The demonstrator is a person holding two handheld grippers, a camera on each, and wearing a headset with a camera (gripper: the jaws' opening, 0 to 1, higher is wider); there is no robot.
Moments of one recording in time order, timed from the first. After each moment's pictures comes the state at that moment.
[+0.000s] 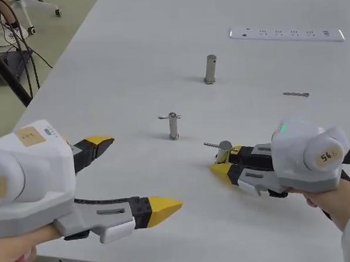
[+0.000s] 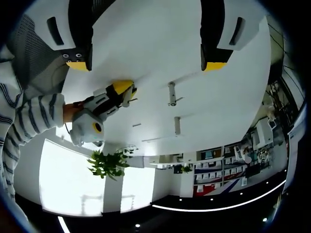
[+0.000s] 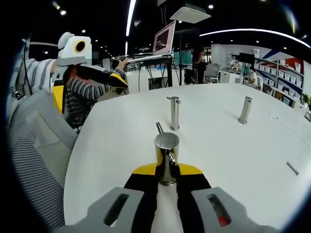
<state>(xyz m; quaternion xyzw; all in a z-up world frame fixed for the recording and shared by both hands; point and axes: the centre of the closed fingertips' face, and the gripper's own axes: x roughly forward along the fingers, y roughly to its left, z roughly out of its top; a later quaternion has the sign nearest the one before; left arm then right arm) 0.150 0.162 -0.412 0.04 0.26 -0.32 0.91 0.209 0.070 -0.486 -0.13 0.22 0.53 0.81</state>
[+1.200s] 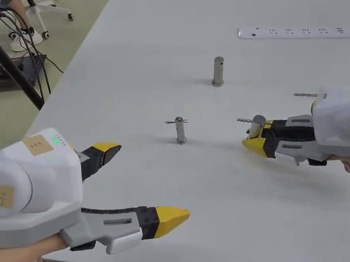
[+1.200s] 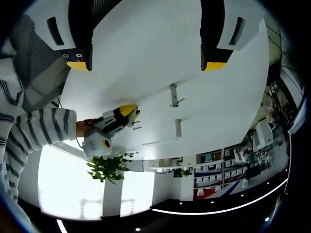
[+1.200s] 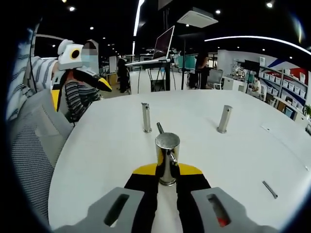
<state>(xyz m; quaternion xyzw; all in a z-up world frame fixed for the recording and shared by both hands) 0.146 0.157 -0.408 0.05 0.28 -0.32 0.90 0.263 0.031 -0.467 -0.15 0.19 0.56 0.79</state>
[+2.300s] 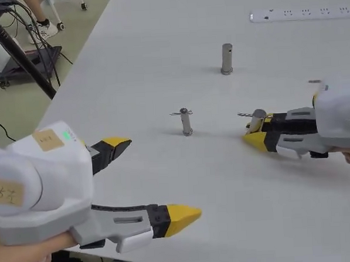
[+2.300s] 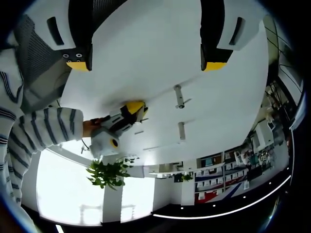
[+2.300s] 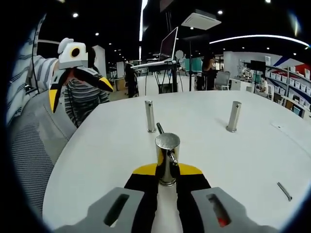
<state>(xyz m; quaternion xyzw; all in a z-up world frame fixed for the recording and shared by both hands) 0.143 0.142 -0.410 0.07 0.30 -0.31 0.90 0.259 0.045 -0.480 -0.12 0.19 0.59 0.78</state>
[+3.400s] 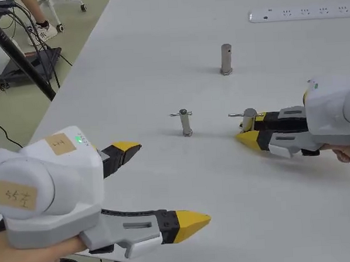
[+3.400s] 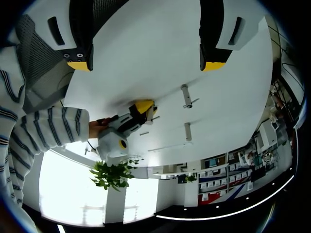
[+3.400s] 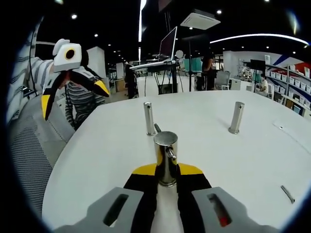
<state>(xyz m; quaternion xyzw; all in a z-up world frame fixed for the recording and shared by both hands) 0.142 0.133 -0.414 0.07 0.30 -0.33 0.89 0.263 0.056 -0.481 -0.12 0.19 0.59 0.78</state>
